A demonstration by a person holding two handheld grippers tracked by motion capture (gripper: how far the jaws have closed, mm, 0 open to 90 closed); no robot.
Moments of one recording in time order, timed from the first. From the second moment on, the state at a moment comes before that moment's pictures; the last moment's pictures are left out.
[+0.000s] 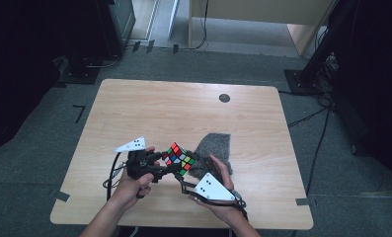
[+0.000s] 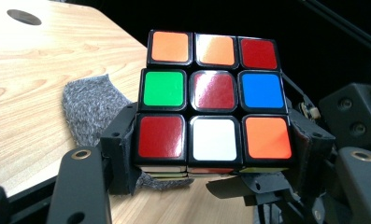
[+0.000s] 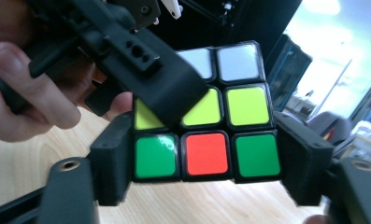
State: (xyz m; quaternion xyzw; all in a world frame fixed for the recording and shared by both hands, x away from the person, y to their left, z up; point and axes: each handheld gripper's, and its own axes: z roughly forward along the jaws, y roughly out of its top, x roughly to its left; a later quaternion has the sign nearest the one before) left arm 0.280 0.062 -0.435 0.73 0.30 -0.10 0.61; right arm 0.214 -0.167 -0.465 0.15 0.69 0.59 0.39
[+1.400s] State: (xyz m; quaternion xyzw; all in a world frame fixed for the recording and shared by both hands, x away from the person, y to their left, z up) left arm 0.231 0.029 -0.465 0.80 0.10 0.36 0.47; right arm 0.226 -0.176 -0.445 0.38 0.71 0.57 0.14
